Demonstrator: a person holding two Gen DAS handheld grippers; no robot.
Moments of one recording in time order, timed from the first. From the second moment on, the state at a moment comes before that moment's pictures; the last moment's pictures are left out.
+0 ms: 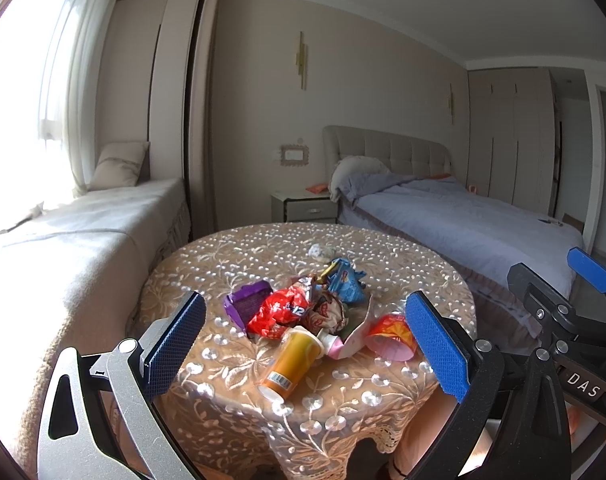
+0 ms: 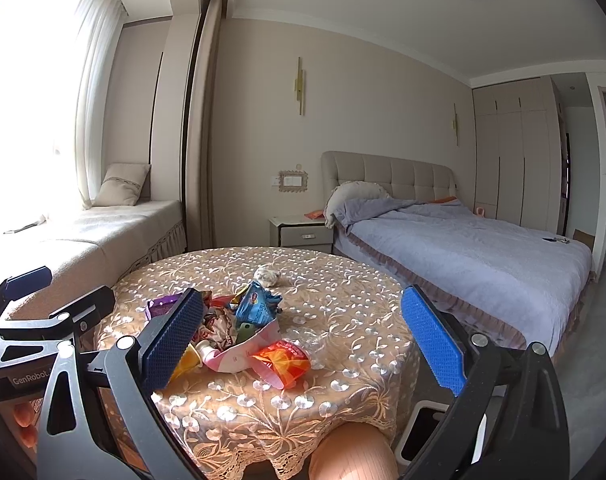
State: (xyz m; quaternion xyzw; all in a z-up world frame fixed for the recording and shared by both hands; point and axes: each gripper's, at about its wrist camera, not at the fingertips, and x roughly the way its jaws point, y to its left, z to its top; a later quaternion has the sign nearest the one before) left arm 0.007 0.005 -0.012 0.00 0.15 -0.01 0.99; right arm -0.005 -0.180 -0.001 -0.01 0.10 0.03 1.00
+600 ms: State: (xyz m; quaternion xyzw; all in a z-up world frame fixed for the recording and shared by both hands) left arm 0.087 0.021 -0.090 0.00 0.26 0.01 0.96; right arm 0.074 -0.163 -0.066 -0.05 0.18 0.06 0.98
